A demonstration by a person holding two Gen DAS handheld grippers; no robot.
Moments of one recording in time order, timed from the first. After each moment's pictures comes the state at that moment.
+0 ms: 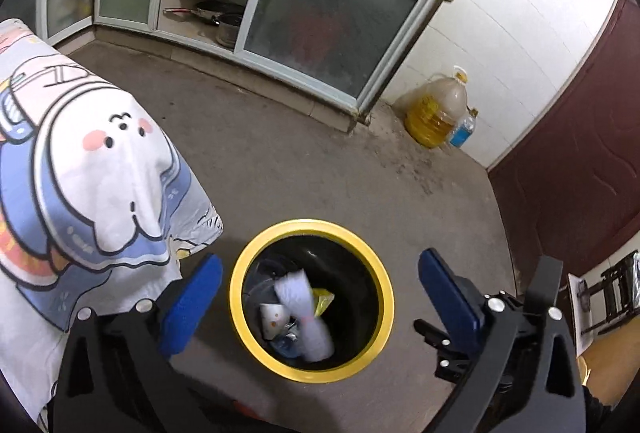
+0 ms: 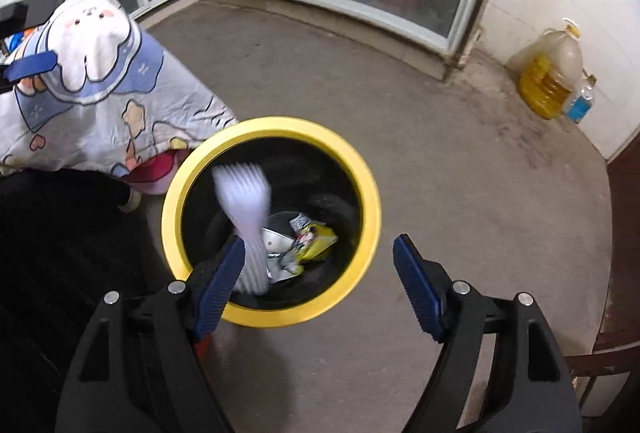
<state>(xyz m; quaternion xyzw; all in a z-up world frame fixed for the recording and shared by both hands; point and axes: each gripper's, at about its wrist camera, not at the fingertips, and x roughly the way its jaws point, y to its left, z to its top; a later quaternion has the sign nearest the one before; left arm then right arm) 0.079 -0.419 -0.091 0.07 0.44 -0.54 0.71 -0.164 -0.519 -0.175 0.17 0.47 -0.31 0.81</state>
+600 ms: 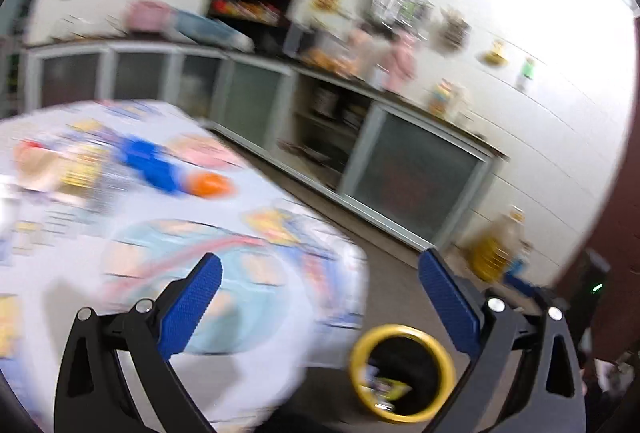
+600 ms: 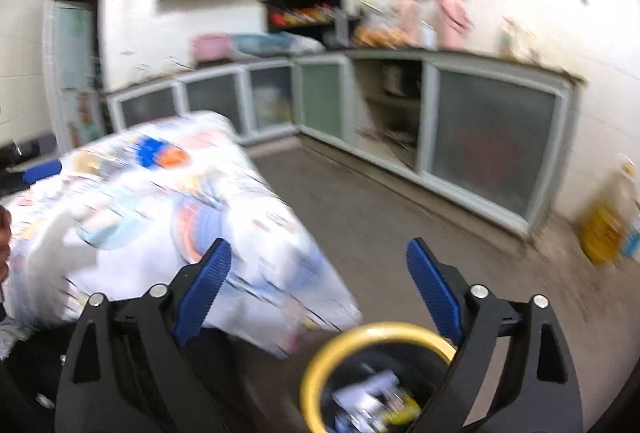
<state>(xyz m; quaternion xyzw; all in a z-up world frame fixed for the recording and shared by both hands) 0.119 -0.149 0.033 -0.05 0.26 -0.39 0.88 -0.061 -0.423 -0.004 0.07 0.21 -0.17 0.96</state>
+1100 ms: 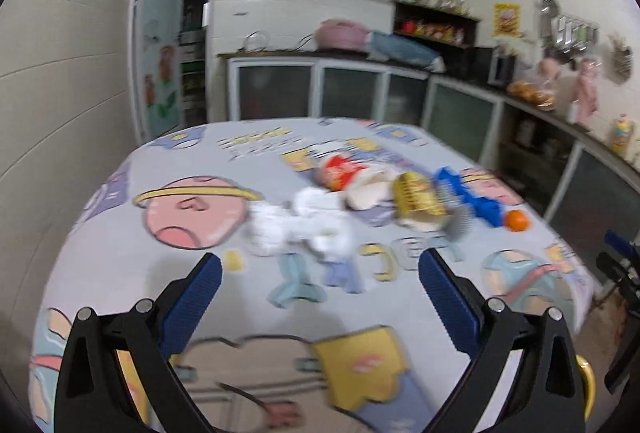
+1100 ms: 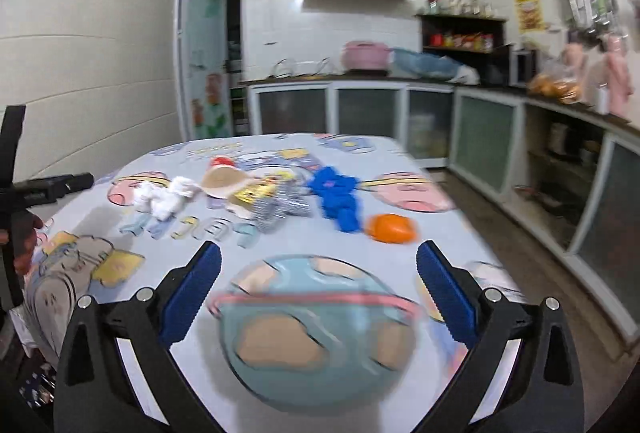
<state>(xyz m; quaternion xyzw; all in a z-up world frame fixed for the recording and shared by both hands) 0.219 0.093 0.038 -0.01 0.28 -0.06 0.96 0.152 -0.253 0.024 0.01 0.20 0.07 0.98</state>
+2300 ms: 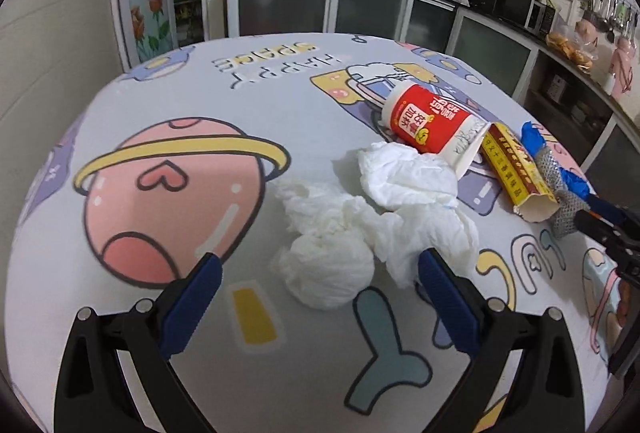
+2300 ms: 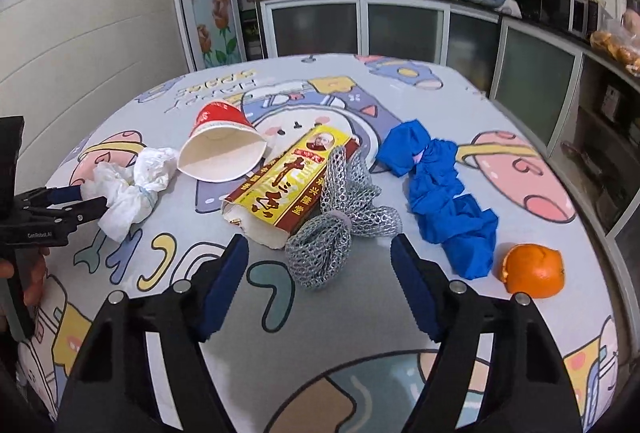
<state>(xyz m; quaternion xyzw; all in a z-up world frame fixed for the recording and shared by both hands) 0.361 0.113 -0.033 -0.02 0.41 -0.08 0.91 0.337 -0.182 -0.025 0.01 0.36 0.09 0.93</state>
